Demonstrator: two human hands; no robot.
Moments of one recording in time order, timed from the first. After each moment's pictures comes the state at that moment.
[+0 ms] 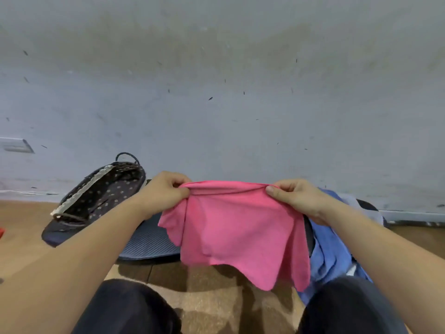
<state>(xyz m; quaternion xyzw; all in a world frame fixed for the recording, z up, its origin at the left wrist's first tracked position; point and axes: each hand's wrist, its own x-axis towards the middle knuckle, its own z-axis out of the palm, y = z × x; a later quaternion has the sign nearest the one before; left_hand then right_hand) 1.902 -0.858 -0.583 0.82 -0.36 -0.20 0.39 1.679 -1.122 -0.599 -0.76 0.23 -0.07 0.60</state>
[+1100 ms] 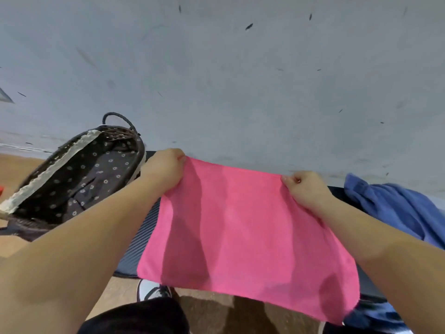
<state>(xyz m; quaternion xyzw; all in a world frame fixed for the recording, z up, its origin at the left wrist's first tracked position) 2.076 -0.928 -0.728 0.95 -0.24 -0.08 0.17 1.858 -1.200 -0.766 -0.87 0.40 -0.03 0.29</state>
